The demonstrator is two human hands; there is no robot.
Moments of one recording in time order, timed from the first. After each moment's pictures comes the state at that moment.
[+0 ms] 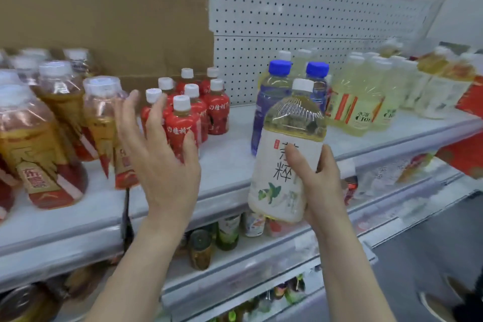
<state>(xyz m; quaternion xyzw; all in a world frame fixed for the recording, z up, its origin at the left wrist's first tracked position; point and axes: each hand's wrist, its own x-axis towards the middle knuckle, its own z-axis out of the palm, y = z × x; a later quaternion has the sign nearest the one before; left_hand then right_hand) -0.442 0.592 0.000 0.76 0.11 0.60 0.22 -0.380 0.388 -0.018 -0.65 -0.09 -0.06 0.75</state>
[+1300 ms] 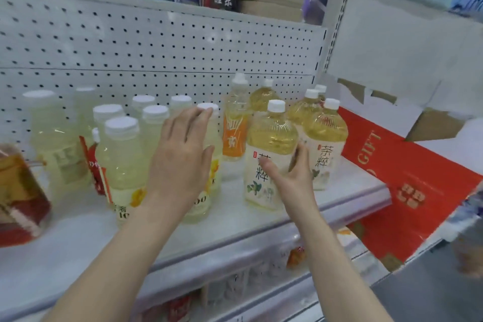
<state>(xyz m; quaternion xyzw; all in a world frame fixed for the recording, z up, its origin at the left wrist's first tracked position) -0.016 0.180 0.045 0.88 0.00 0.48 0.08 0.068 -0.011 0.004 -0.73 -0.16 -0.11 0.66</state>
